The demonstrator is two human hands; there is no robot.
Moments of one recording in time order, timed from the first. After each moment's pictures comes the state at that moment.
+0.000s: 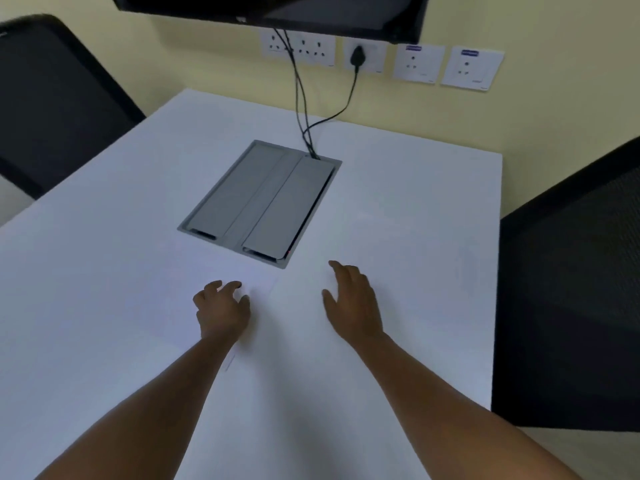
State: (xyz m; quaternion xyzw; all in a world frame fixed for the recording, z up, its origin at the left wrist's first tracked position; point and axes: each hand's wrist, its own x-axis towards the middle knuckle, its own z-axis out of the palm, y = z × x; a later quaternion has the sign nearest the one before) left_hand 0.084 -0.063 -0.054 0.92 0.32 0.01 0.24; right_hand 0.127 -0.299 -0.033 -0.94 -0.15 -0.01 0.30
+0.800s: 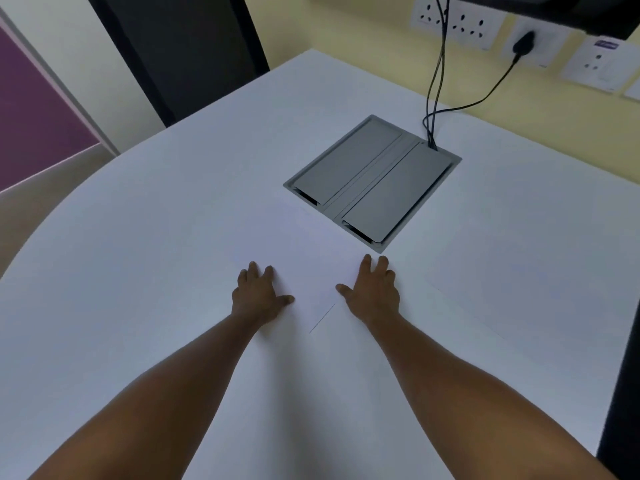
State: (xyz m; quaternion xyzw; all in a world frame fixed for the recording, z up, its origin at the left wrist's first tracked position) left_hand 0.009 0.028 -0.072 0.91 0.34 -0.14 0.19; right_hand 0.119 -0.161 -0.062 -0.97 -0.15 0.18 0.10
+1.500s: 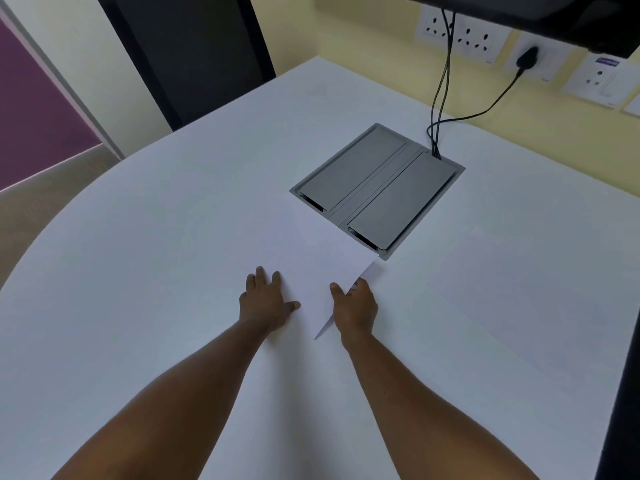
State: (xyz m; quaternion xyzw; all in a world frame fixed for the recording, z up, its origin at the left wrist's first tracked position) left_hand 0.007 0.026 -0.073 0.91 0.34 -0.14 0.18; right_hand 0.073 -0.122 -0.058 -0.82 0.10 0.19 0.52
